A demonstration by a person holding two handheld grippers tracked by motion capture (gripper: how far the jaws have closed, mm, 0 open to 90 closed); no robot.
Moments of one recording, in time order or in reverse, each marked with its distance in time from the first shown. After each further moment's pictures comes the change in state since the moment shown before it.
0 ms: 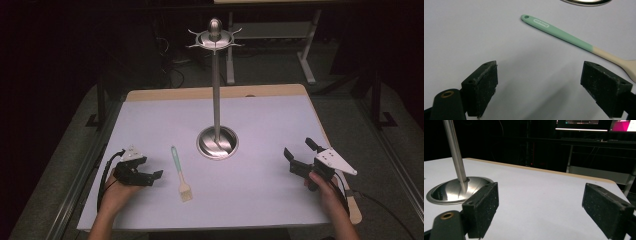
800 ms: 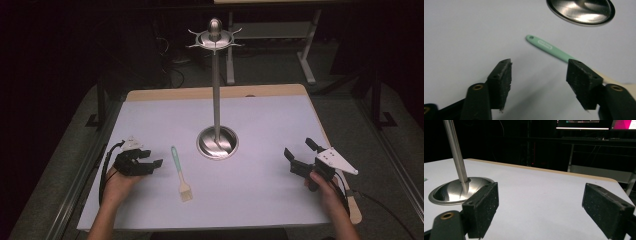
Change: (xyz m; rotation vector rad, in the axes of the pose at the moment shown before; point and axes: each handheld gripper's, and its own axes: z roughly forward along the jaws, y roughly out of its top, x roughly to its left) left arm 0.005 0.031 -0.001 -0.018 0.005 -0.033; right arm -0.002 0.000 0.000 0.002 0.005 0.016
